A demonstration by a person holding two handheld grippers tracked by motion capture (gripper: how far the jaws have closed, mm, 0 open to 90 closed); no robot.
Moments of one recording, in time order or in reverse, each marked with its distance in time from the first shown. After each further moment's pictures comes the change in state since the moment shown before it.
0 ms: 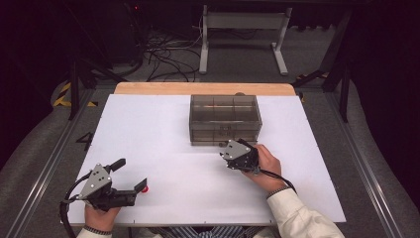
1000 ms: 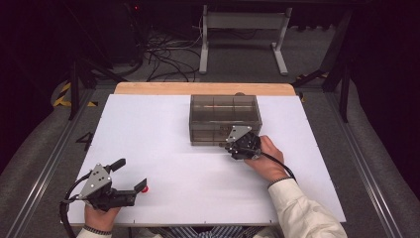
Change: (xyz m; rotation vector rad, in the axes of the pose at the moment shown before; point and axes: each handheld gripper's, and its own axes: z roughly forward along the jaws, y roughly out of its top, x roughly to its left) left arm 0.000 0.000 0.000 -0.002 -0.001 0.001; right arm -0.040 -0.014 0.028 0.139 0.115 0.138
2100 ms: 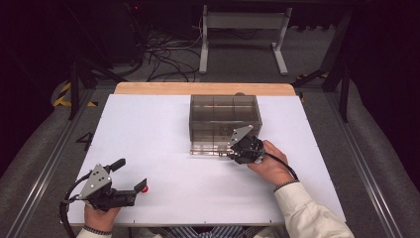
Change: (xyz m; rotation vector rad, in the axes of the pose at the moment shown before) left arm 0.000 0.000 0.000 0.000 0.006 0.004; right arm 0.005 0.000 -0.015 0.069 0.174 0.034
